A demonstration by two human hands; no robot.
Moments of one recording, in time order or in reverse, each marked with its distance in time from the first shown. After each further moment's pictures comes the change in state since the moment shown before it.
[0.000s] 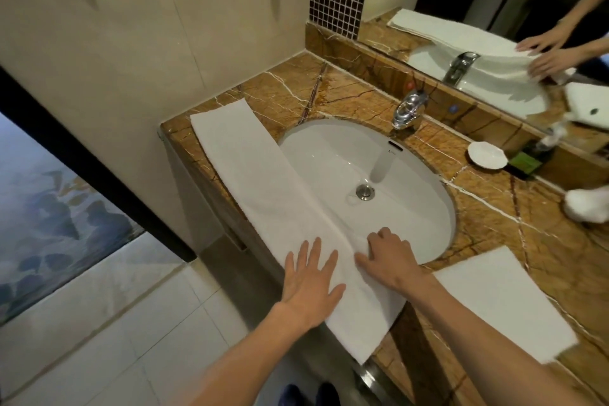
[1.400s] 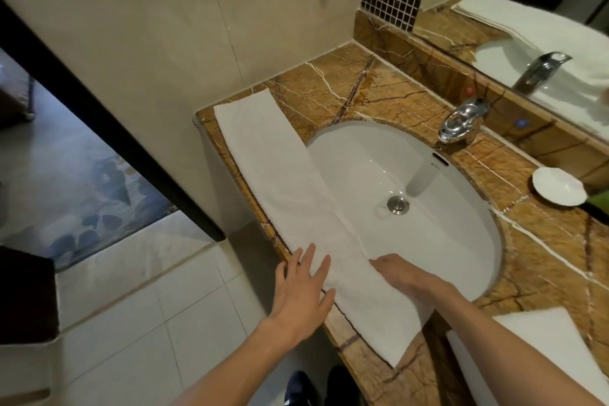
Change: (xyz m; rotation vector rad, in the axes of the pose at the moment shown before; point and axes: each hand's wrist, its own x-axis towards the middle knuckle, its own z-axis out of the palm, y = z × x) left_hand 0.018 -0.019 0.013 -0.039 0.127 -0.200; right_hand 0.088 0.033 0.036 0.625 -0.574 0.130
